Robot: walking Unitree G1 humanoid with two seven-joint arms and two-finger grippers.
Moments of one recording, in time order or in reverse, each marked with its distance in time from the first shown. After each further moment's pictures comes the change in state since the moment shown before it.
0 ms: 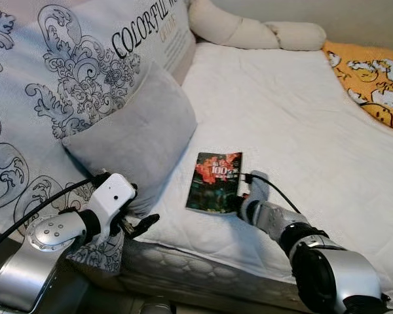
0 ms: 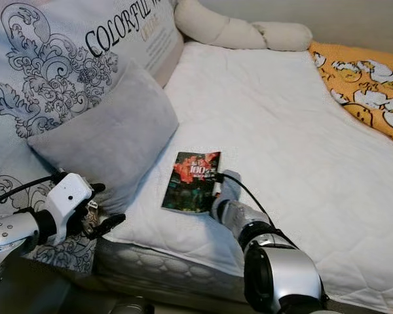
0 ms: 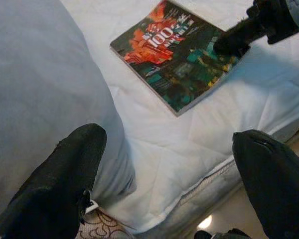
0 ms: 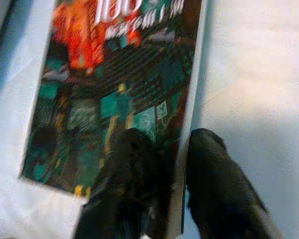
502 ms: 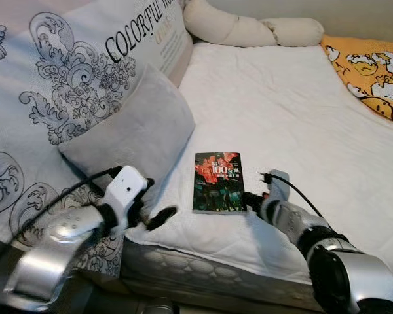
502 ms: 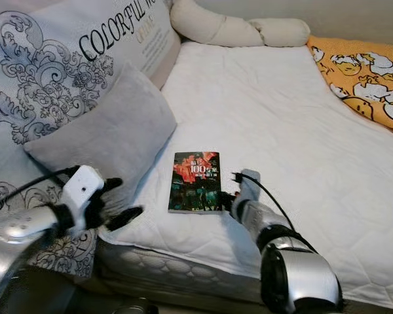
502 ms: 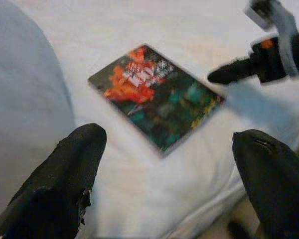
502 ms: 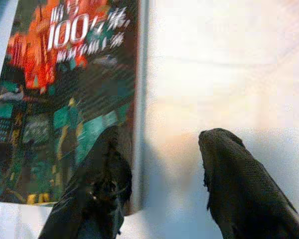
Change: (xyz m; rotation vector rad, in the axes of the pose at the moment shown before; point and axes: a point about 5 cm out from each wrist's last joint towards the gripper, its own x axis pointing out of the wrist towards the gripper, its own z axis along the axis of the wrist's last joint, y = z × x) left arm 0.027 -0.009 0.010 -0.176 -0.141 -0.021; right arm -0.011 -0.038 0.011 -0.074 -0.072 -0.015
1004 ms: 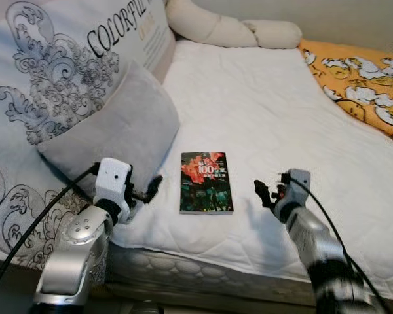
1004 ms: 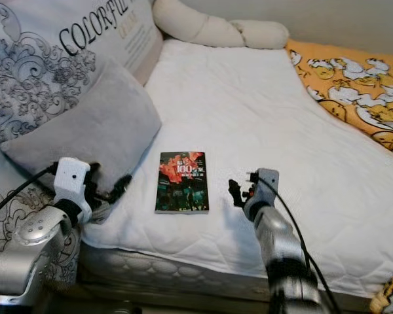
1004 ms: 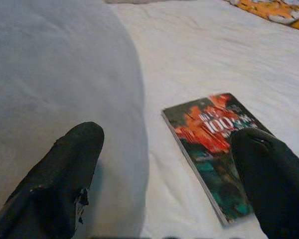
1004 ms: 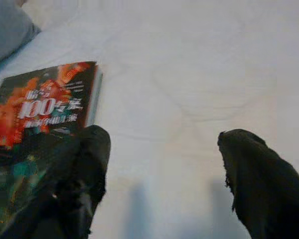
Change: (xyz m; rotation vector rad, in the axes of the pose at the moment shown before) left arm 0.012 0.023 -0.010 -0.116 -0.154 0.455; right arm -0.030 -0.011 0.005 -0.136 -0.333 -0.048
